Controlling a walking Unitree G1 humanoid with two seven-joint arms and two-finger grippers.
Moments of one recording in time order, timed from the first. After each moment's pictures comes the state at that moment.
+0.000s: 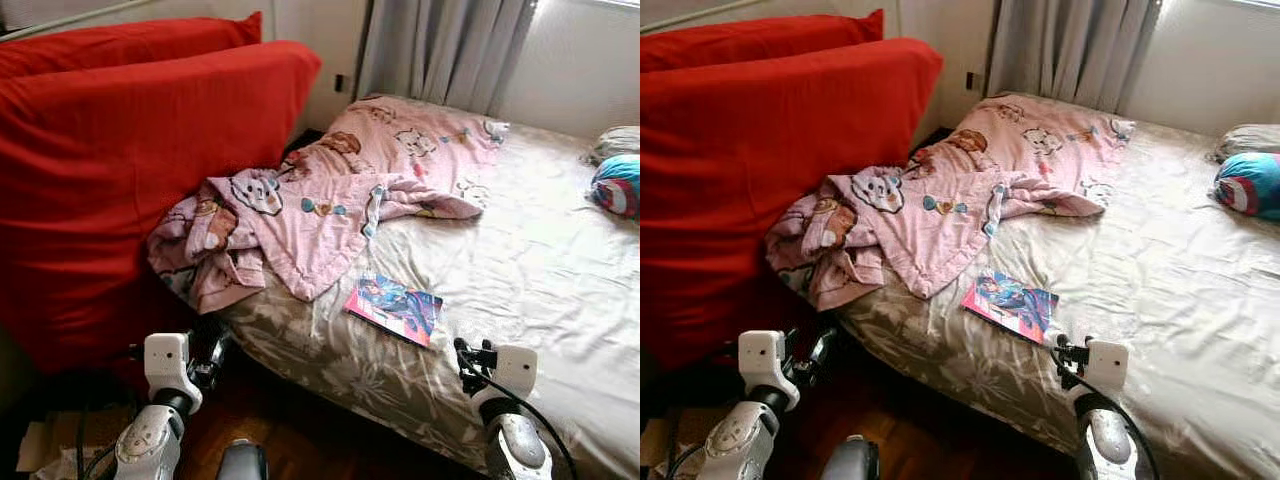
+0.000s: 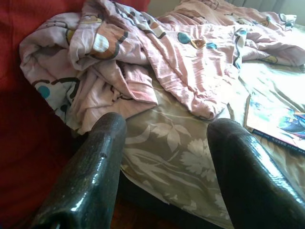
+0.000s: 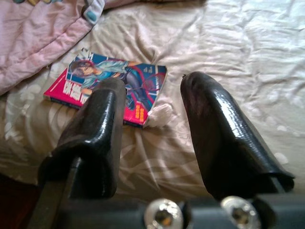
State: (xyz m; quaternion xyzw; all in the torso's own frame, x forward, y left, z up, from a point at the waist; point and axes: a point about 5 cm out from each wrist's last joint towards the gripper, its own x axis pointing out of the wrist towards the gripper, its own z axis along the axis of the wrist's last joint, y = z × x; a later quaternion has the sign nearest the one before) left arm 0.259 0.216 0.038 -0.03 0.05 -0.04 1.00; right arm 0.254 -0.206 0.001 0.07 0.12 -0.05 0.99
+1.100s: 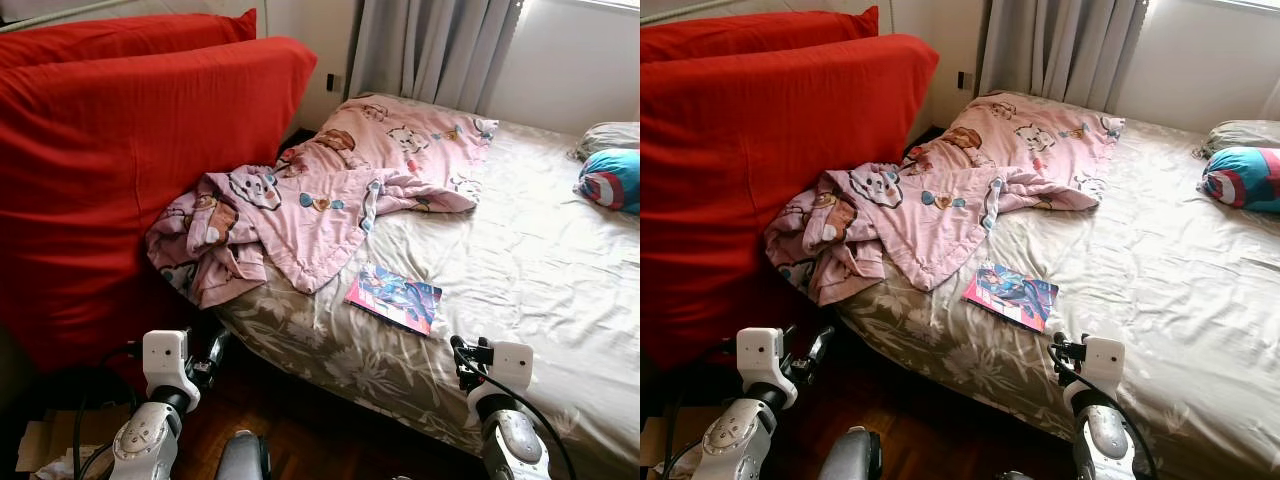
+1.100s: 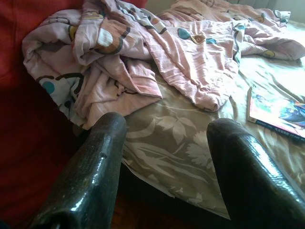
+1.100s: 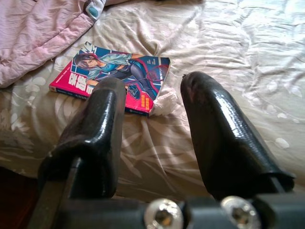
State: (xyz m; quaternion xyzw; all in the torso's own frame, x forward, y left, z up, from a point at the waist) left arm 0.259 0.218 0.040 -0.02 0.05 -0.03 1.00; right arm 0.258 -0.204 0.003 0.07 0.12 -0.05 0.99
